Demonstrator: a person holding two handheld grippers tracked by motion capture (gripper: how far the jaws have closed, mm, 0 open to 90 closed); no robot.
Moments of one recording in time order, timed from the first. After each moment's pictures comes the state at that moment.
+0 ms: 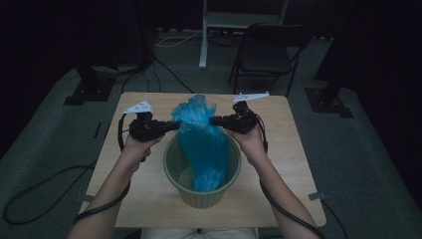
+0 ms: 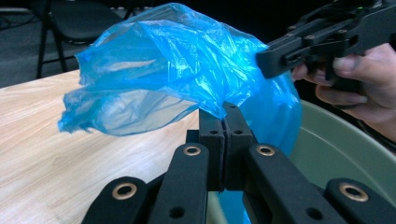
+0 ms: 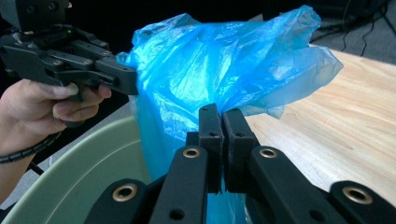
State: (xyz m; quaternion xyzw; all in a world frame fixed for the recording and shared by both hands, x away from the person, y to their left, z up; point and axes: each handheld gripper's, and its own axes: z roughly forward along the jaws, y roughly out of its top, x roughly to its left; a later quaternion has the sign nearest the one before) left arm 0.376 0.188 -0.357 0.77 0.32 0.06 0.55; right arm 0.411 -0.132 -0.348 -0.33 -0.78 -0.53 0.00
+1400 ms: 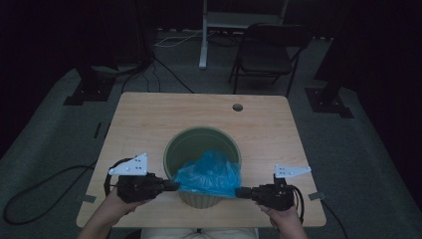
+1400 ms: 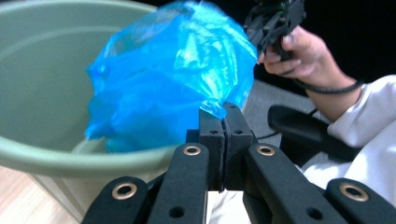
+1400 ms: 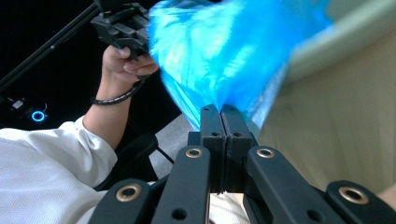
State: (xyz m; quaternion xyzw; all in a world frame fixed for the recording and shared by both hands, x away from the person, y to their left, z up) left arm 0.242 0.183 -0.377 0.84 0.18 -0.01 0.52; right arm 0.243 -0.217 -0.429 -0.31 -0.73 -0.60 0.14
